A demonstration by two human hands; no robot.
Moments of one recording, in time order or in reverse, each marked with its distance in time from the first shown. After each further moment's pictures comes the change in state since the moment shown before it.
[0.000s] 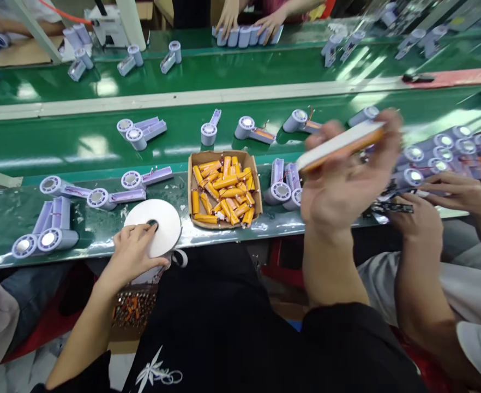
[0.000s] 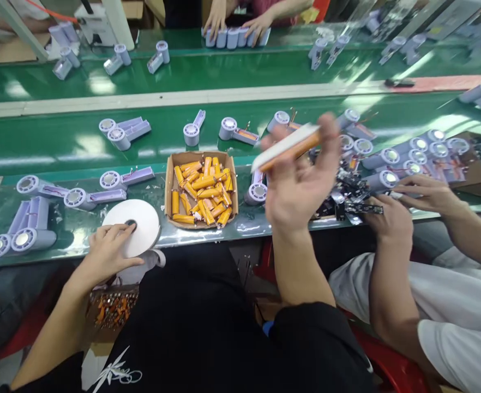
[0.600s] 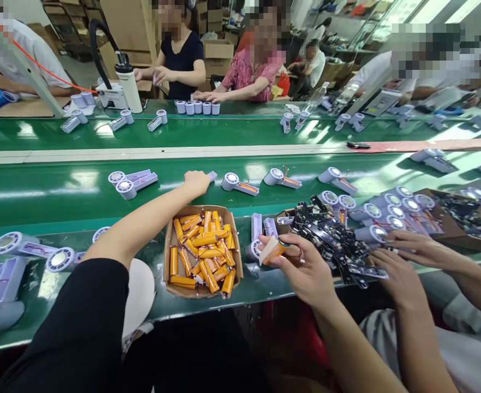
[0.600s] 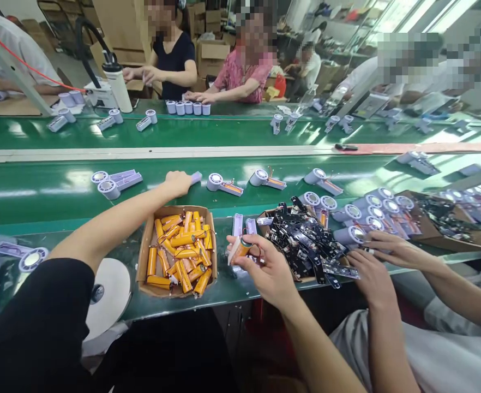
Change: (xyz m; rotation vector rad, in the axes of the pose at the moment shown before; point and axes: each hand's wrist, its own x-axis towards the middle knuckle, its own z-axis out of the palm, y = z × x) left_hand 0.451 0.121 0.014 0.082 -0.256 0.062; right_hand -0.013 0.010 -0.053 -0.053 -0.443 0.298
